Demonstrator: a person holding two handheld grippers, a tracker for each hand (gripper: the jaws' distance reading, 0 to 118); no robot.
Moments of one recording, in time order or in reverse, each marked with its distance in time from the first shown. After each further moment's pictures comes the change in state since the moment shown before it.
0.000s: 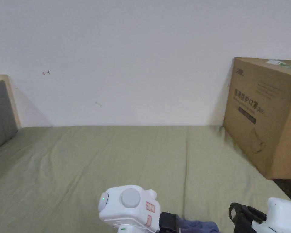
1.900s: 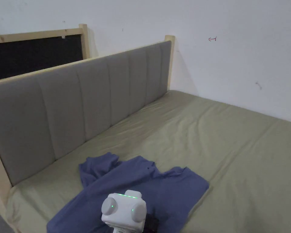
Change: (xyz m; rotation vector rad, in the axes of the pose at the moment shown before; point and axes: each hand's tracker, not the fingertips) left arm -0.407 -0.140 0.113 0.189 0.749 0.446; right arm -0.244 -0.038 -0.090 -0.165 0.159 0.343
